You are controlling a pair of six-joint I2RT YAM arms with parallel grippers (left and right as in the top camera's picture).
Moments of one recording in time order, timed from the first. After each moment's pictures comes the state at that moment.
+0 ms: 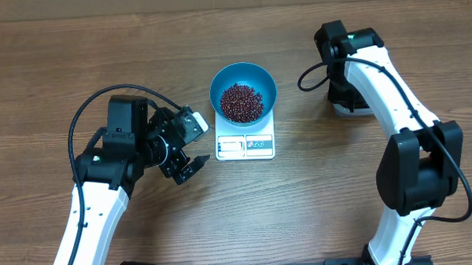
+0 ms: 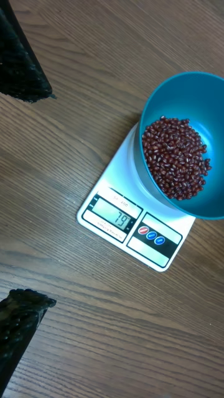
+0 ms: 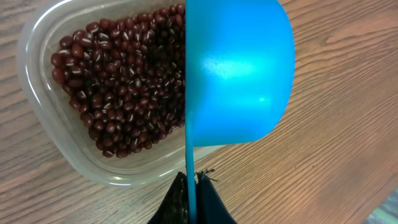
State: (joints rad) left arm -0.16 1.20 1.00 -0.80 0.46 0.74; right arm 0.19 2.02 1.71 -1.31 0.51 0.49
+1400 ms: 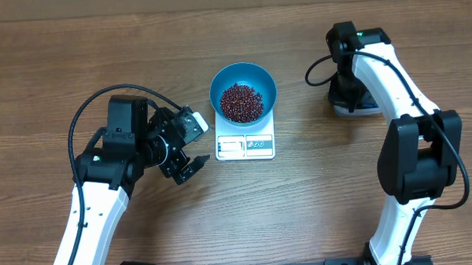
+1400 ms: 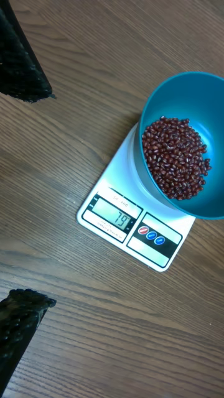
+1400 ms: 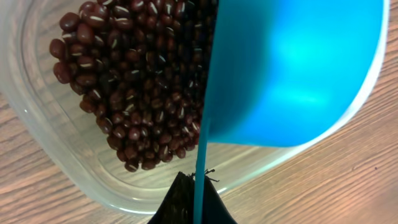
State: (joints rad) left arm -0.16 1.20 1.00 -0.80 0.46 0.74; right arm 0.11 2.08 1.74 -1.29 0.30 0.44
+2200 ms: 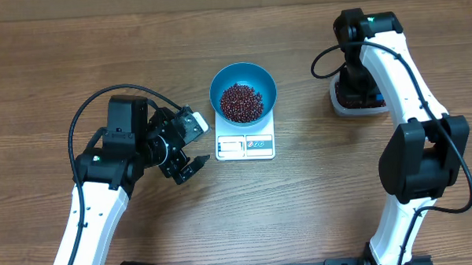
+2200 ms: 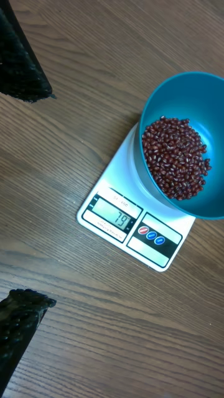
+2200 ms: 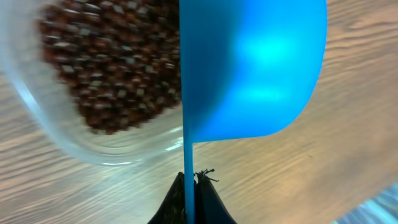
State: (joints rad) left arm -0.16 1.20 1.00 -0.80 0.46 0.74; right arm 0.10 2.08 1.89 -1.48 0.38 0.35
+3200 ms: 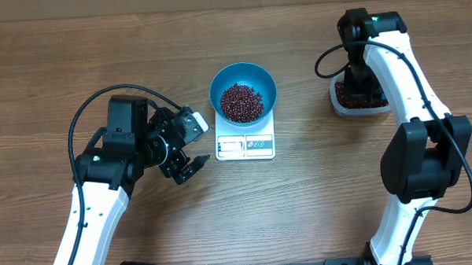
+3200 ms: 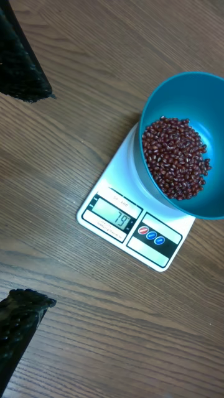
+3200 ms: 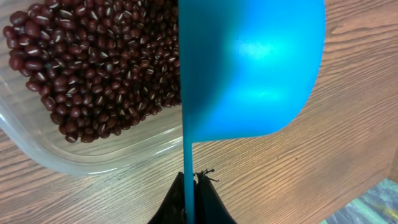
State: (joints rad) left arm -0.16 1.20 1.00 -0.80 0.46 0.74; right arm 0.08 2.08 1.89 -1.47 0.41 0.33
